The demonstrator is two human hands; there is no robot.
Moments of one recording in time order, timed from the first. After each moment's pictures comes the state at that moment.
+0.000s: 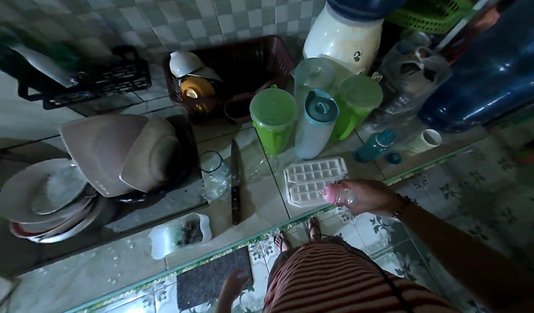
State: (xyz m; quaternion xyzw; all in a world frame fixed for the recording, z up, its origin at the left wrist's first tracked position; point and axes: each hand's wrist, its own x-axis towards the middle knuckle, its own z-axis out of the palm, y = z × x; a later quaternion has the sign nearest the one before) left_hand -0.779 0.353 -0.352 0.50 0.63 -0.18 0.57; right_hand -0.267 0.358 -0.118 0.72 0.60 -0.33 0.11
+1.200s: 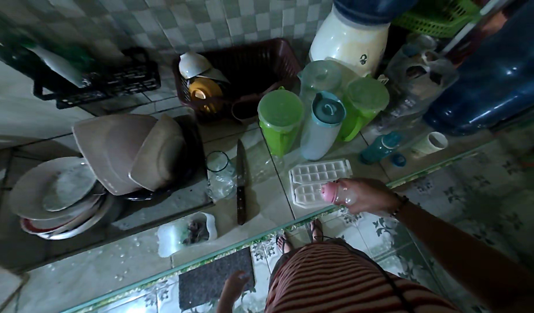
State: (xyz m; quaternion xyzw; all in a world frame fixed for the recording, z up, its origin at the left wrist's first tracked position) left_hand -0.790 0.356 -0.355 0.51 0.63 -0.17 0.56; right_hand -0.283 0.374 -0.118 0.73 0.59 -0.32 0.10
